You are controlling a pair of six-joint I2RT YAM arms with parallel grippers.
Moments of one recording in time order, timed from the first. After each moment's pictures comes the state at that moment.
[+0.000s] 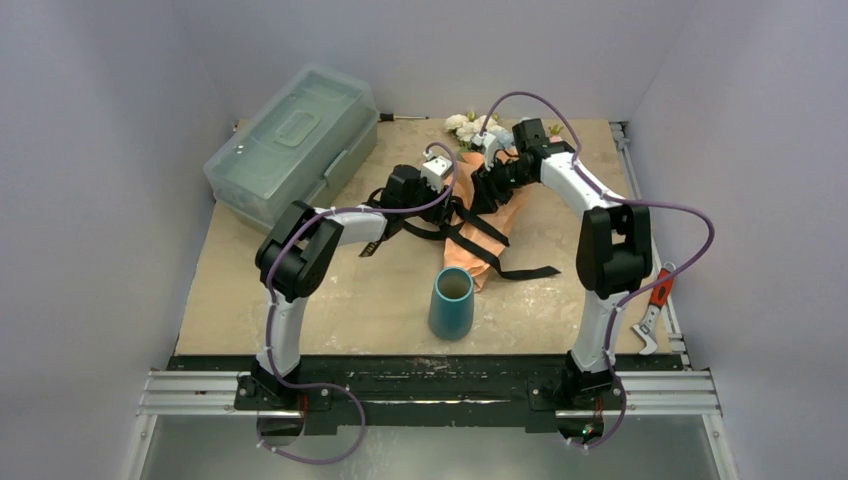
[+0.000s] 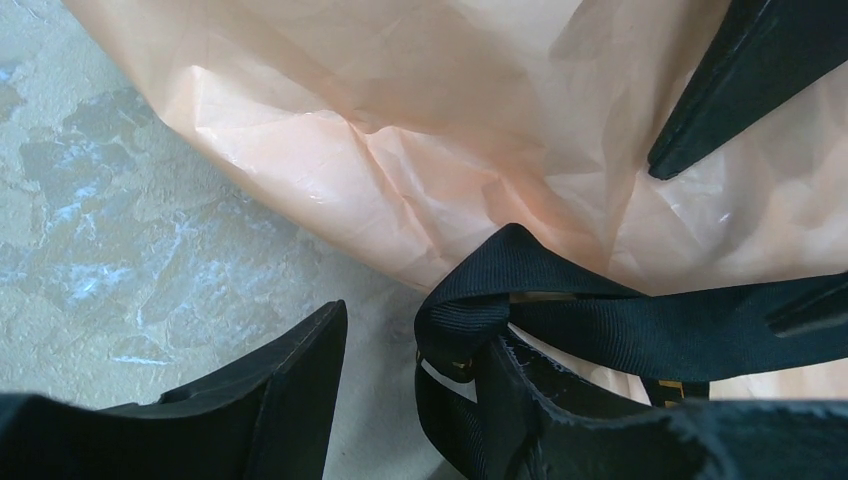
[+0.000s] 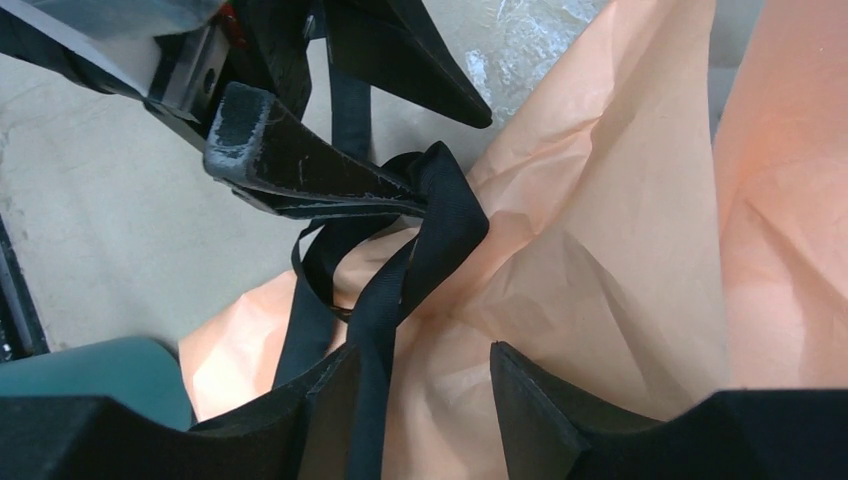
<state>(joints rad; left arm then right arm) -0.57 2.10 1.28 0.38 0.24 -0.05 0.22 1.98 1.62 -0.74 -0.71 -0.52</state>
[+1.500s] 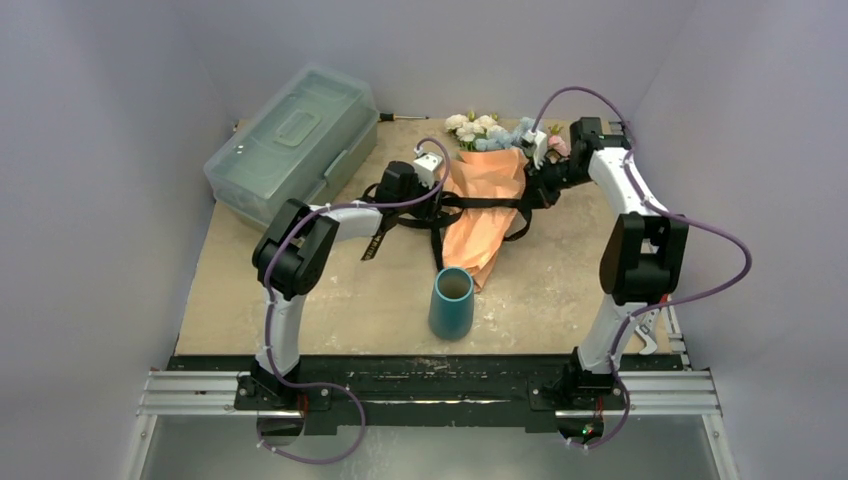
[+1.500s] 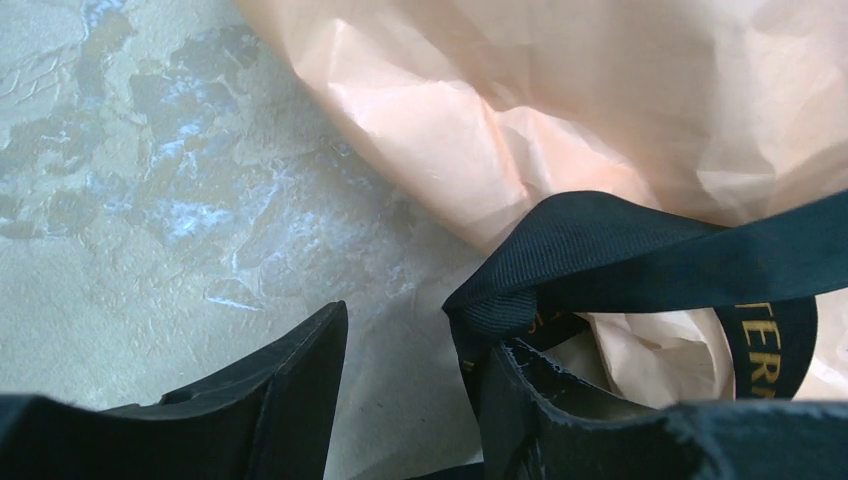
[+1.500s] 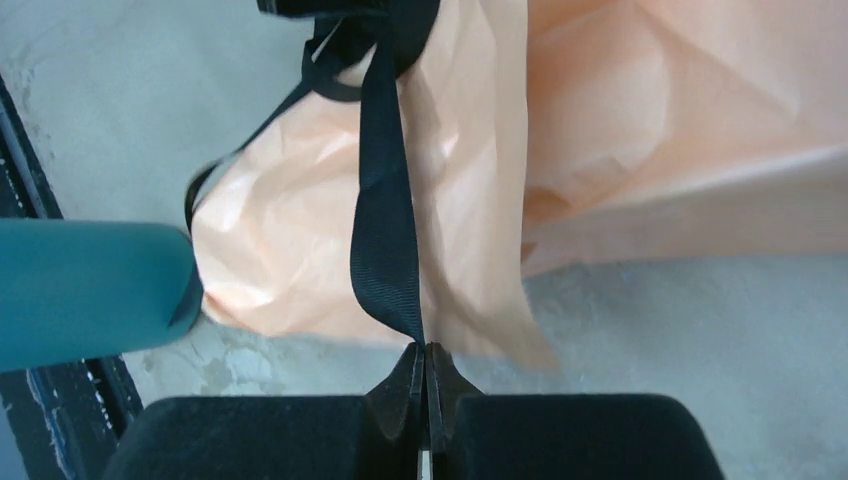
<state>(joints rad) -0.53 2.10 1.30 0.29 0.16 -0.05 0.01 1.90 1.65 -1.02 -0.79 -0.75</state>
